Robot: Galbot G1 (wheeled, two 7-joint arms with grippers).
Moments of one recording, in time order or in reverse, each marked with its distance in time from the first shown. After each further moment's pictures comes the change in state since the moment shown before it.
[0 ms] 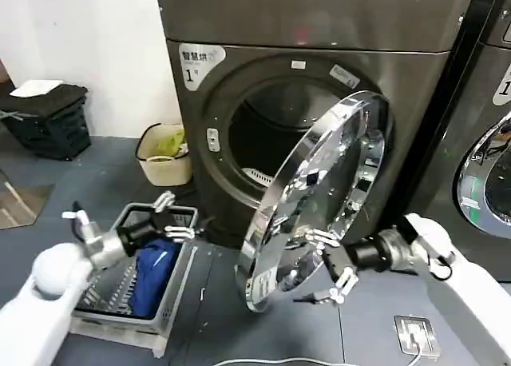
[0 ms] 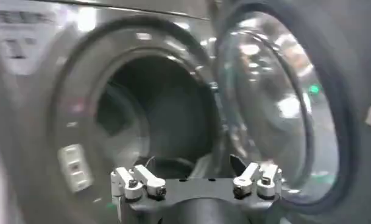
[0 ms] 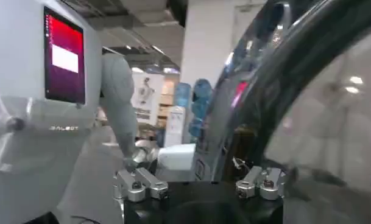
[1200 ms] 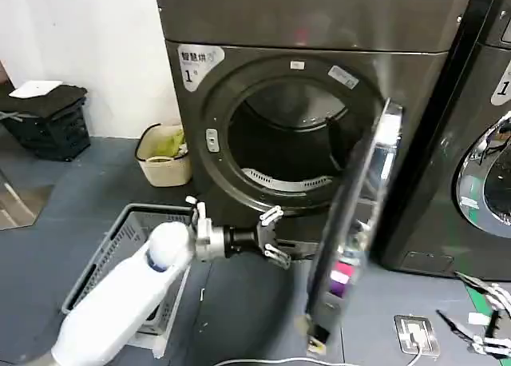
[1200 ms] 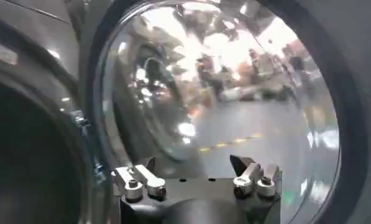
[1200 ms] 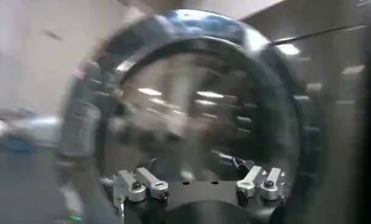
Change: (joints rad) left arm -0.375 -0.173 0.534 0.119 0.014 -0.039 0.021; right arm -1.094 0.270 1.129 0.089 -0.116 0.395 0.430
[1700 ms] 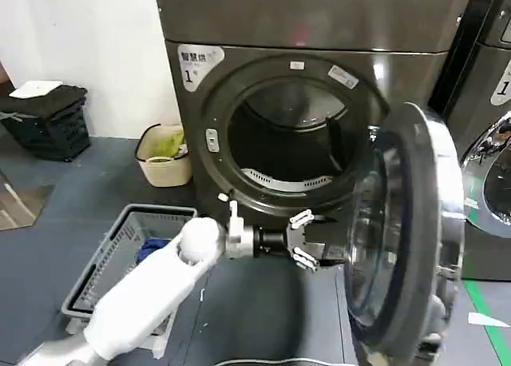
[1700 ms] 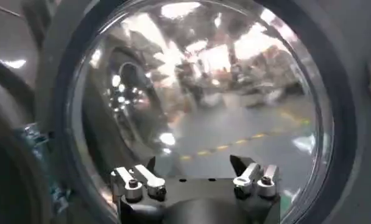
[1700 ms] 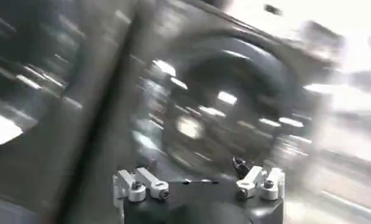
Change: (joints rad) left arm -0.118 -0.100 0.142 0.084 0.012 -0.009 -0.017; right arm -0.095 0.348 0.331 0.040 -0.394 -0.108 0.753
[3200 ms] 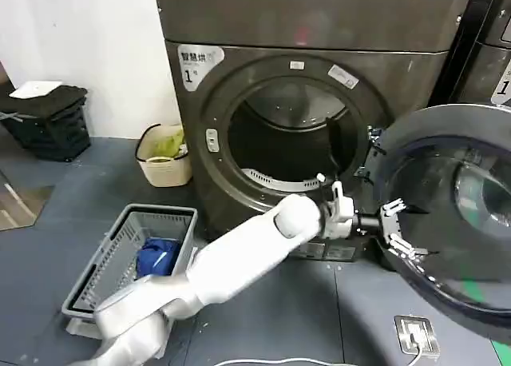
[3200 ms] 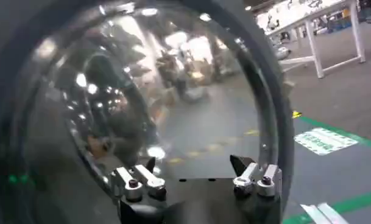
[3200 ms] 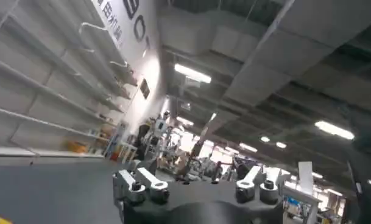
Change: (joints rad) left arm -0.329 -0.406 0.274 0.384 0.016 0.062 -0.171; right arm 0.119 0.248 0.558 -0.088 -0.107 -0.142 0.350
